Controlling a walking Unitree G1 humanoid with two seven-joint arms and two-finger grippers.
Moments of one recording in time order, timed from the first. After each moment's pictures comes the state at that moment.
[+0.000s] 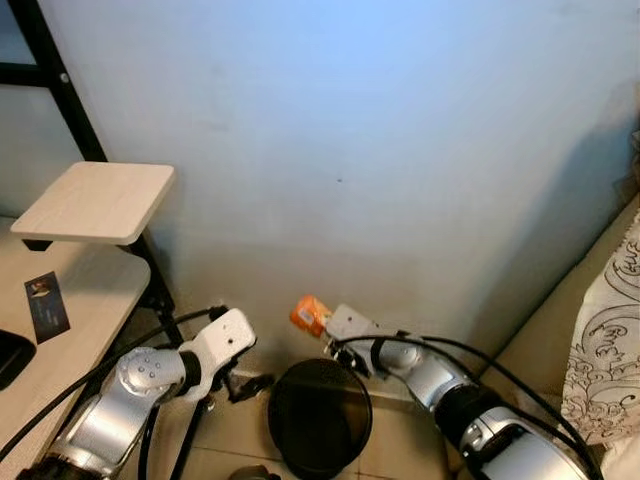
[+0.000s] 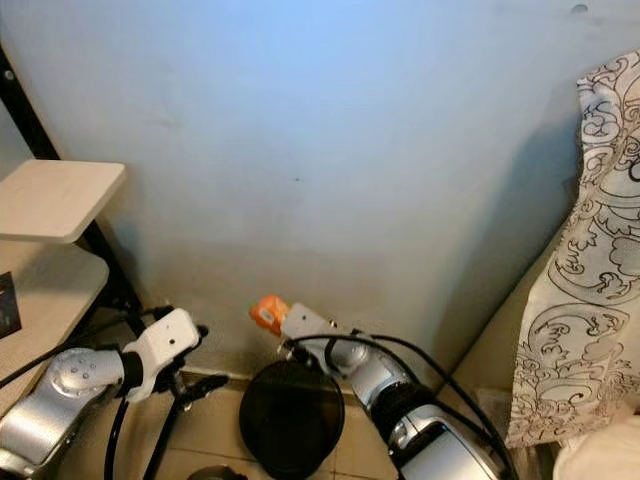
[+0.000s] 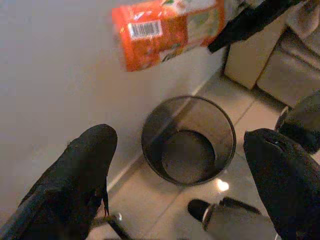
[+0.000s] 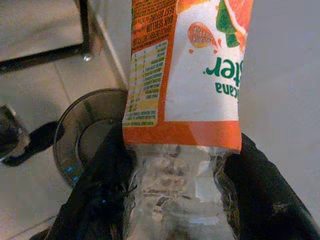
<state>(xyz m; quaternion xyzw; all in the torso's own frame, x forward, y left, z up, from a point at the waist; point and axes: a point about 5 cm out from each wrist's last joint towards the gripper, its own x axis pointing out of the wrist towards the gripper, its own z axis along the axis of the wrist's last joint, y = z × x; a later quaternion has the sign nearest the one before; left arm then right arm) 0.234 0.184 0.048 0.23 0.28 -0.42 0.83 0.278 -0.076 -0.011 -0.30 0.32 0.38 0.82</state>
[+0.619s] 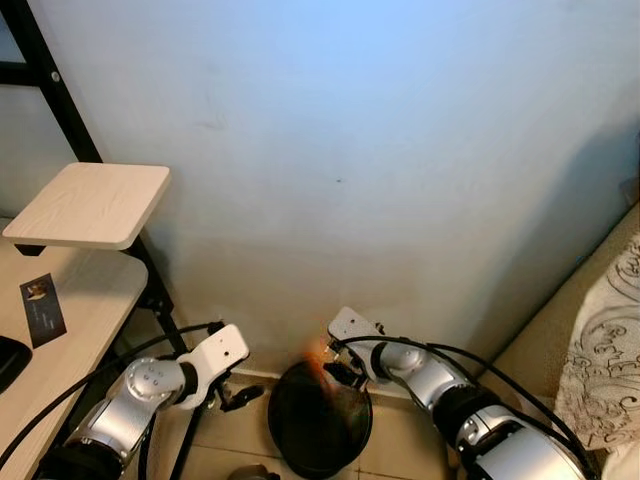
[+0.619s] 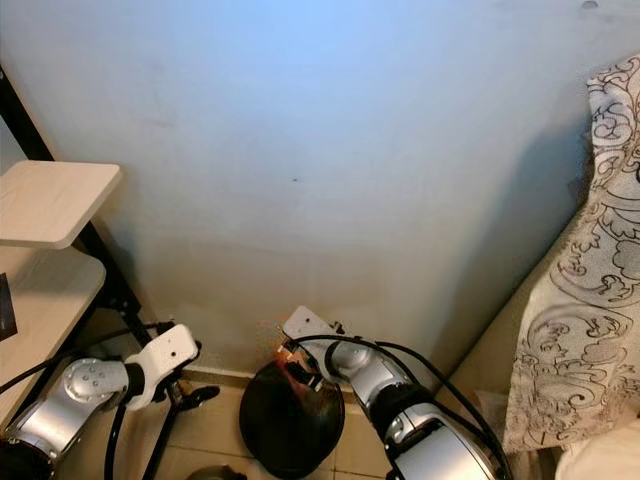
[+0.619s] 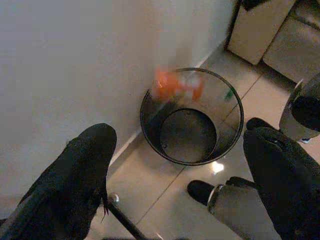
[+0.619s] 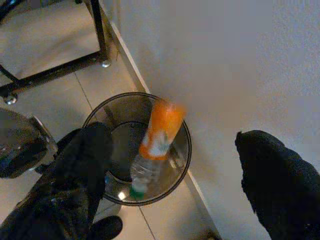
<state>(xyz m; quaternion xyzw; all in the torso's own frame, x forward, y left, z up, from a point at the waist) 0.239 0.203 0.007 0.24 0.31 -0.42 0.82 0.276 -0.074 -0.014 -0.24 0.34 0.38 0.83</state>
